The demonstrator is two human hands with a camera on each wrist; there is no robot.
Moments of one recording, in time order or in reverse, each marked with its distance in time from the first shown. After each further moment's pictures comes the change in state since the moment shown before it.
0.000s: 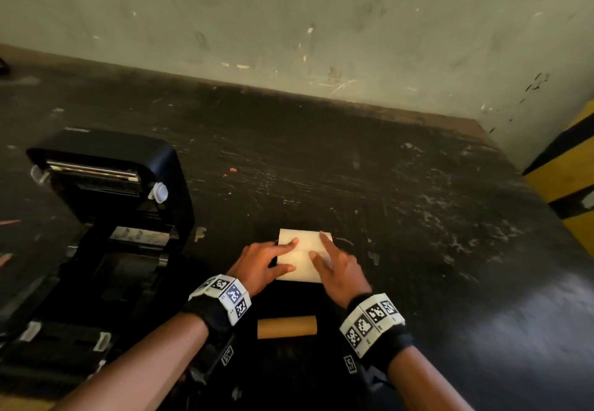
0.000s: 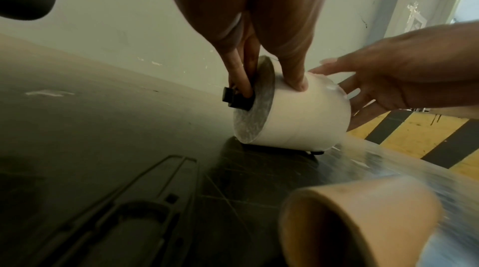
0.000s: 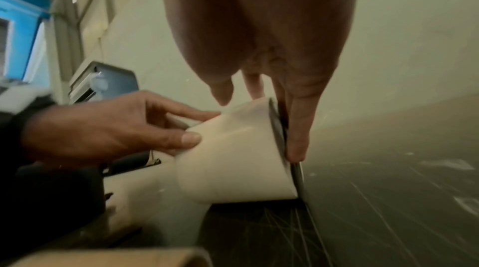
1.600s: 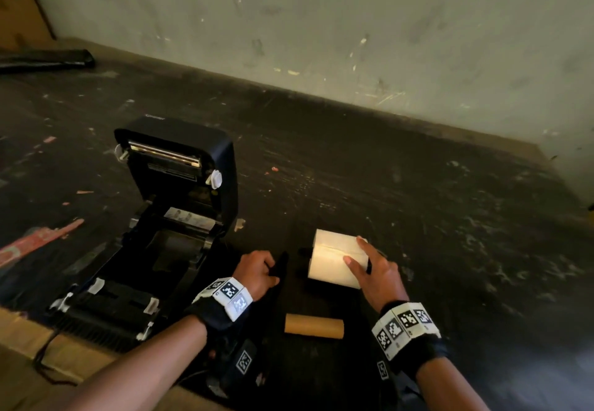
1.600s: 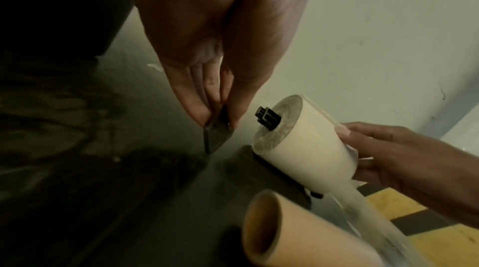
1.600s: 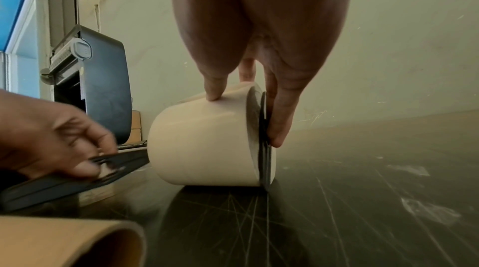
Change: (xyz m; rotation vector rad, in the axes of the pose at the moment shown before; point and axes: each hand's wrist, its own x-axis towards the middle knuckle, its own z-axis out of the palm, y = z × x) left_hand -0.045 -0.040 -0.001 -0.144 0.215 -0.464; right_hand -0.004 -0.010 -0.010 -0.044 0.027 0.088
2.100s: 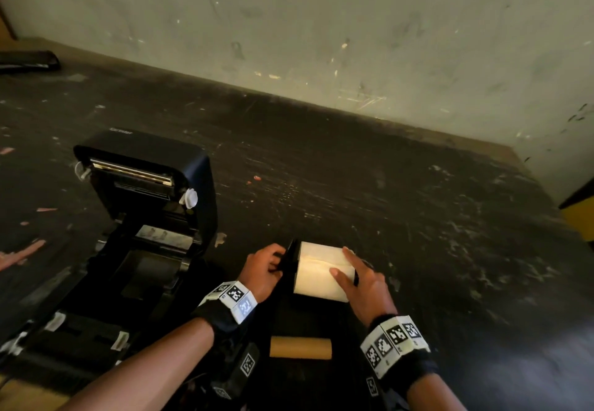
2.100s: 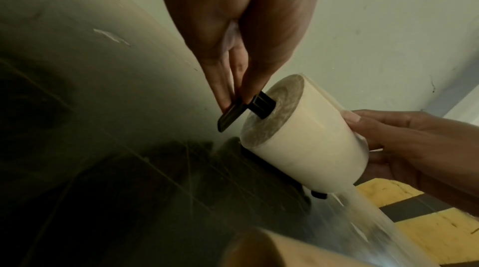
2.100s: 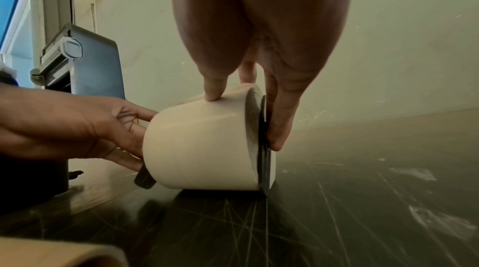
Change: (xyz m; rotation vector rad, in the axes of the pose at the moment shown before) left_hand 0.042 0.025 0.022 -0.225 -0.019 0.179; right_hand 0.011 0.003 -0.001 0.008 -0.012 -0.008
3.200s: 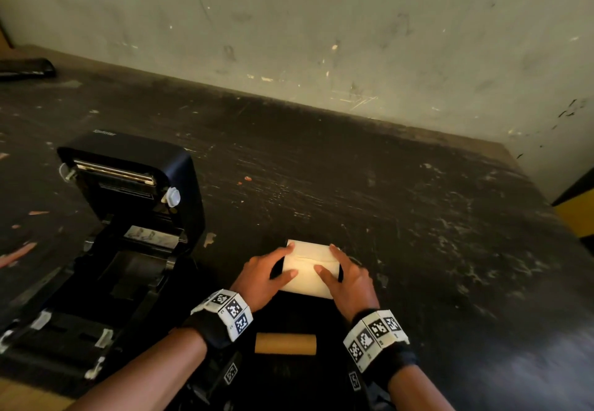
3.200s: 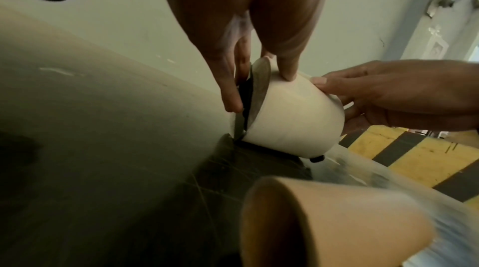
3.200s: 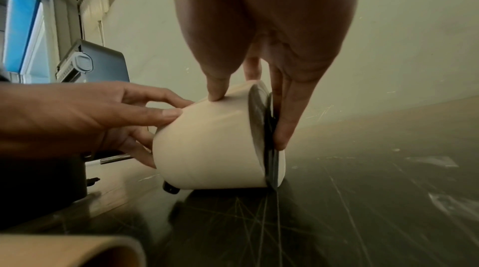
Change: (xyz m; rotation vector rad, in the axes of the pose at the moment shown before) left_hand -0.022 0.030 0.007 0.166 -0.128 0.100; right_hand 0.008 0.014 0.006 0.028 0.052 -0.065
